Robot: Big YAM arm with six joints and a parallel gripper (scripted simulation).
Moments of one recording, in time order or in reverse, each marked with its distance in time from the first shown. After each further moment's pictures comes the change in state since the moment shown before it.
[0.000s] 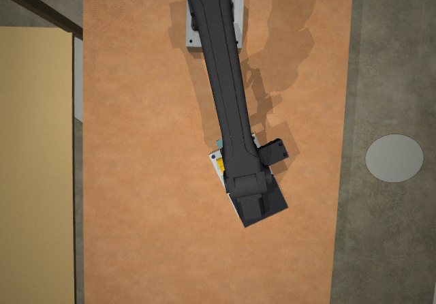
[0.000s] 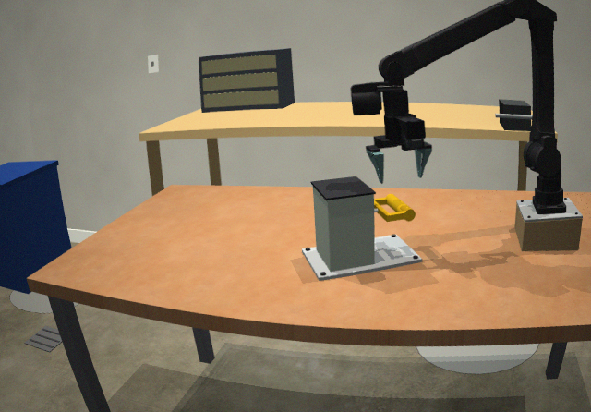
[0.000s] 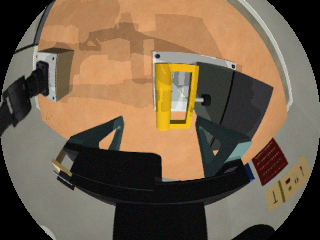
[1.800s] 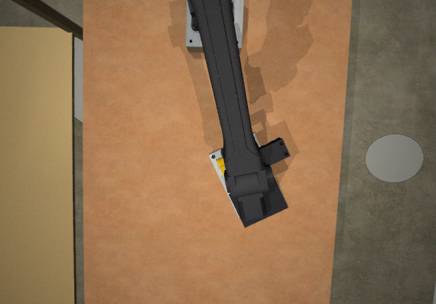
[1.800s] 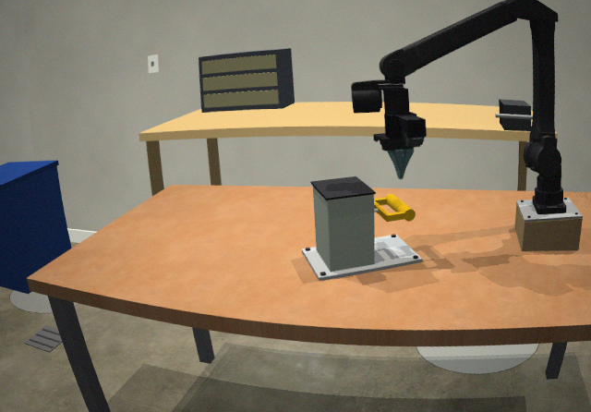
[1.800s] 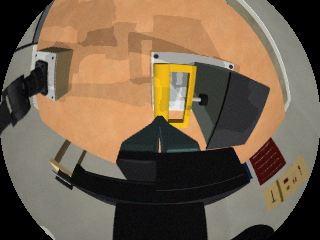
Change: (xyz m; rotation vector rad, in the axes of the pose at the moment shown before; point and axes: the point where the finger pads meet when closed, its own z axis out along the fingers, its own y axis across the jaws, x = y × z) arm -0.002 -0.002 -0.004 0.016 0.005 -0.014
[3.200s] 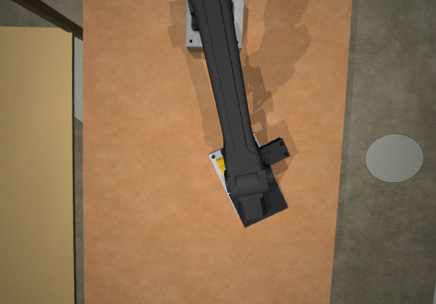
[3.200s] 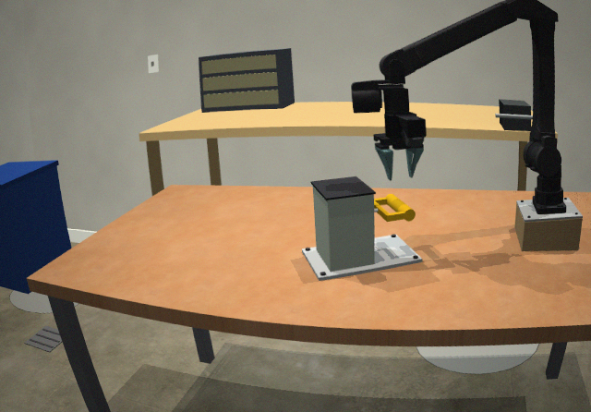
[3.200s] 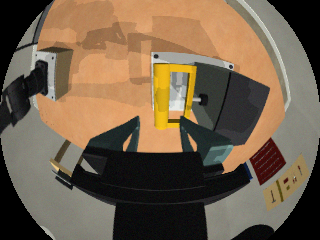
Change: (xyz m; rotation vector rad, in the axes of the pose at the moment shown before) arm 0.000 0.000 0.000 0.000 0.000 0.000
